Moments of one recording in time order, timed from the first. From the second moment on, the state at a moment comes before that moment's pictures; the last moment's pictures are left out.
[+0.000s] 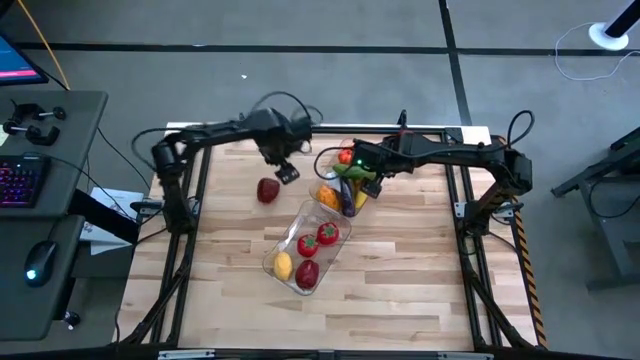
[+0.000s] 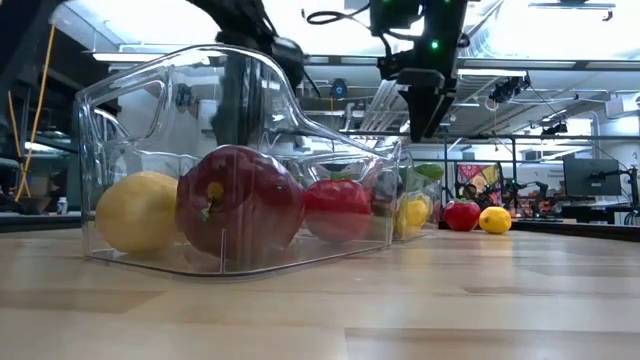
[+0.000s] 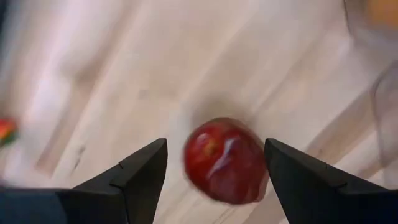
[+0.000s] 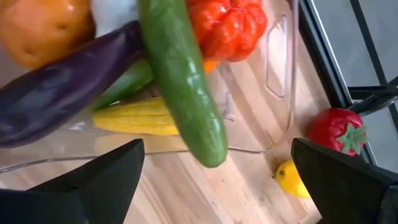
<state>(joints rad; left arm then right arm) 0.45 1.88 1.58 -1.28 -0.09 -0.13 -0.23 1.64 1.42 -1.14 0.33 0.23</state>
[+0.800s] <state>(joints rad) 0.22 1.50 1.10 -1.07 -0.27 -0.87 -0.30 1.64 1.42 -1.06 0.21 0.17</state>
